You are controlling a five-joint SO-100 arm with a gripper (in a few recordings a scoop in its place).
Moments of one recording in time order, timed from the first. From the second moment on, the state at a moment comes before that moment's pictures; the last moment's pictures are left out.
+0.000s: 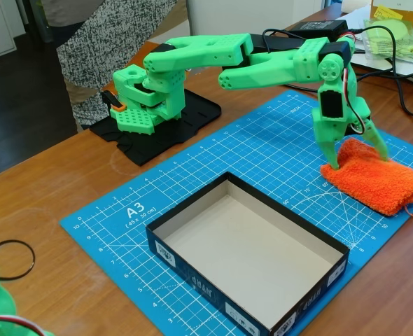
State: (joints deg) arm -14.7 18.0 -0.3 93.8 -21.9
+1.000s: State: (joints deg) arm -2.1 52.4 22.5 94.2 -11.9
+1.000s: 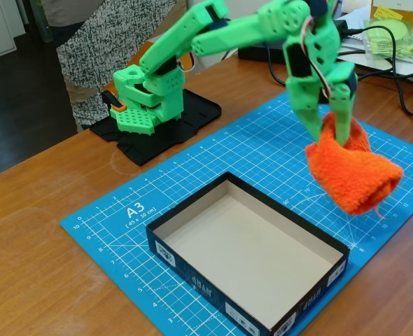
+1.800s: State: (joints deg) arm 15.5 46.3 21.0 94.2 -17.0
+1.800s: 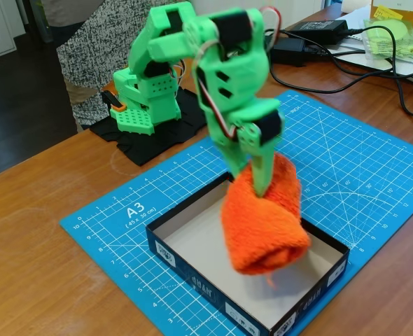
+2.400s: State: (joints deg) arm 21.3 32.7 4.5 94.2 -14.6
